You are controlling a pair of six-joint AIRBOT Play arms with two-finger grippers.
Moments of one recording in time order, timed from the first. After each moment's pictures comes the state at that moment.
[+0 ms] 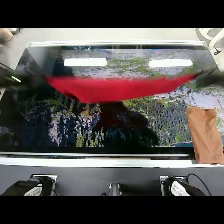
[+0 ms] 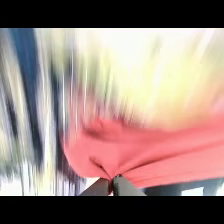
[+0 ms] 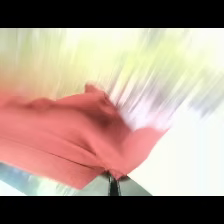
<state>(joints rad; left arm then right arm) -0.08 -1.03 1.47 1.31 -1.12 -1.63 -0.37 -1.10 1.43 -0.97 1.04 0.75</state>
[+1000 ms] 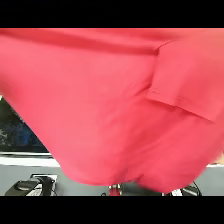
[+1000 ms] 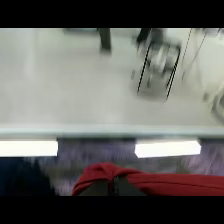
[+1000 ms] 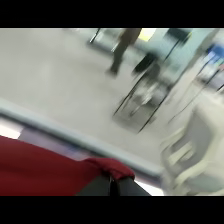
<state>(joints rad) -0.08 -0.89 1.79 1.42 -1.15 -1.65 -0.37 -0.72 1.61 -1.08 1.10 0.81</state>
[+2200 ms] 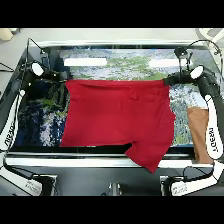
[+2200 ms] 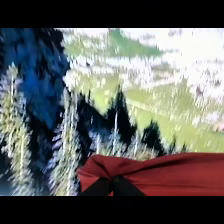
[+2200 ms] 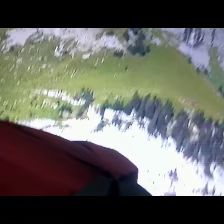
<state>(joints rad) -0.05 -1.77 1.72 1.39 -0.96 -1.57 -0.13 -1.66 1.55 -1.24 0.85 0.94</state>
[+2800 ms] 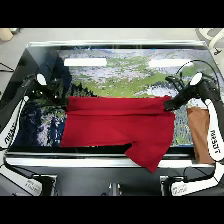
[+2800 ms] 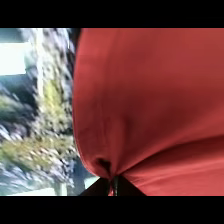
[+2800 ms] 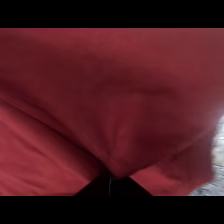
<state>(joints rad) -0.02 -1.80 1.54 1.37 -1.43 -1.48 -0.14 -1.65 1.44 -1.32 1.40 1.00</state>
